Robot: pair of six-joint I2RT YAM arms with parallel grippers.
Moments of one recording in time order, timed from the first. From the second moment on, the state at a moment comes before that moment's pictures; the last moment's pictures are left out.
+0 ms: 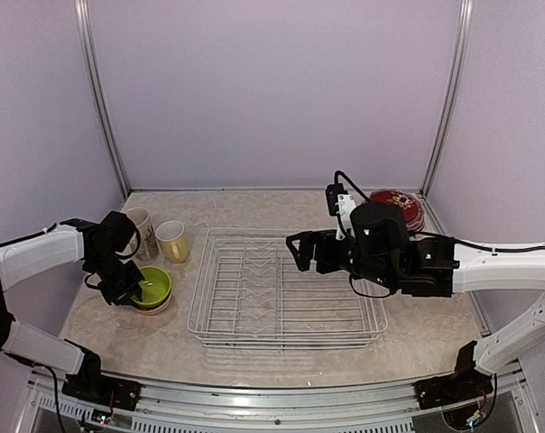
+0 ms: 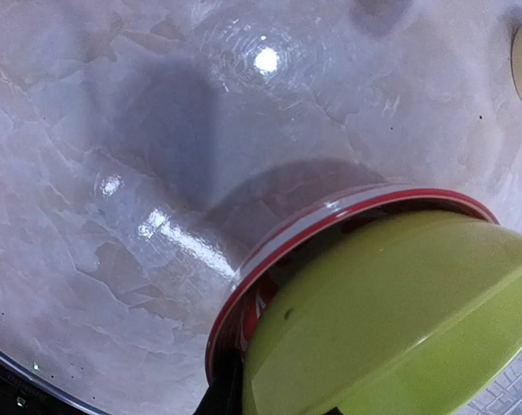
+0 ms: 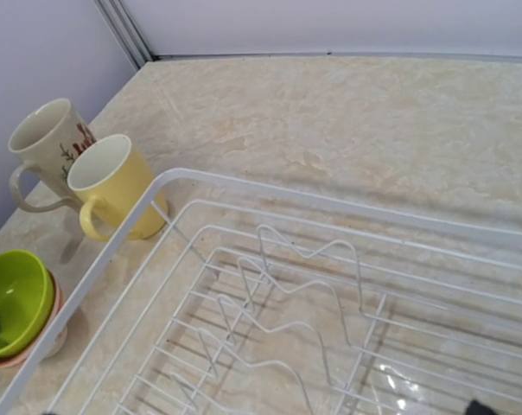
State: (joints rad) left arm -0.24 1.30 0.81 -0.91 0.02 -0.99; right arm 1.10 1.31 0.95 -0.01 0.42 0.53
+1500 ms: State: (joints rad) left arm -0.24 0.76 1.49 -0.59 0.02 -0.40; right arm 0.73 0.90 1.34 -0.27 0.52 -0.01
